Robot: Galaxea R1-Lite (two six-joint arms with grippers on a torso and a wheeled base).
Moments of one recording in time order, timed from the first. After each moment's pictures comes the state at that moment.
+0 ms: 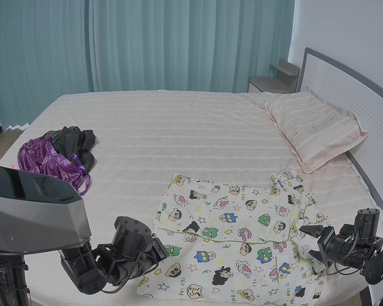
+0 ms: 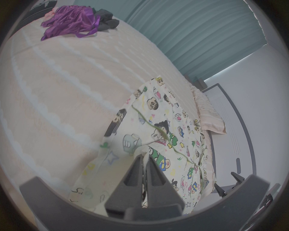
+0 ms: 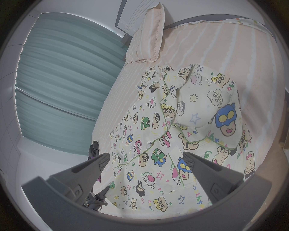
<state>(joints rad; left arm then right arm) -0.65 2.19 -0.50 -1.01 0.14 -1.09 0.08 1.82 -0.11 -1.11 0.24 0.94</state>
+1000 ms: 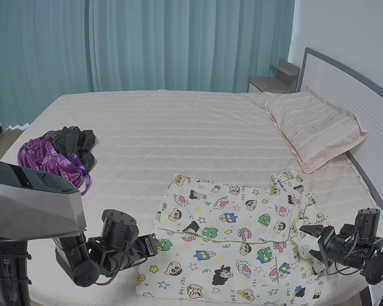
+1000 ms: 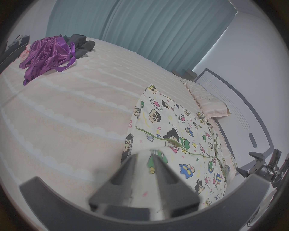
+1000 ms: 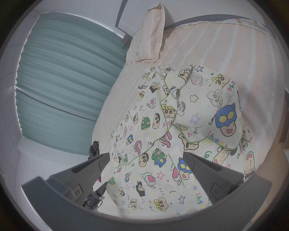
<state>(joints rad) -0.54 2.23 -0.49 -1.11 0.12 -0.71 0.08 1.82 -0.11 -1.11 0.24 0.94</state>
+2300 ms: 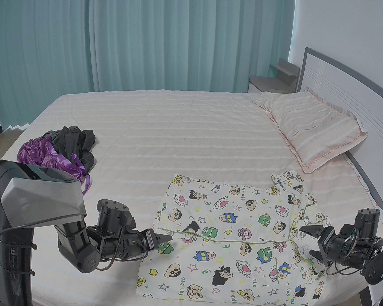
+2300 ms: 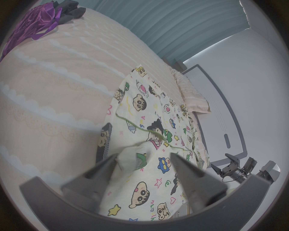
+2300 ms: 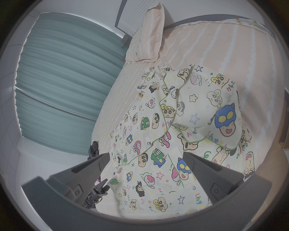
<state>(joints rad) -0.42 2.30 -0.59 -1.09 -0.31 -0.77 0.08 1.82 -0.11 -1.11 0.24 0.94</state>
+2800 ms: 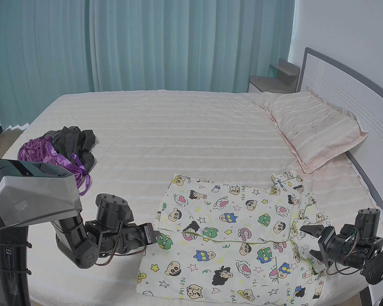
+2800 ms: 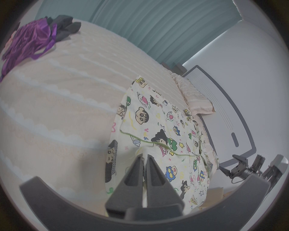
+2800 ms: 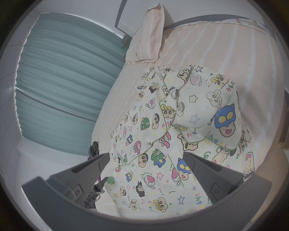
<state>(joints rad) -0.42 2.27 -0.62 -1.04 -0.22 -0.68 0.08 1.82 -0.11 -1.11 0.24 0.94</state>
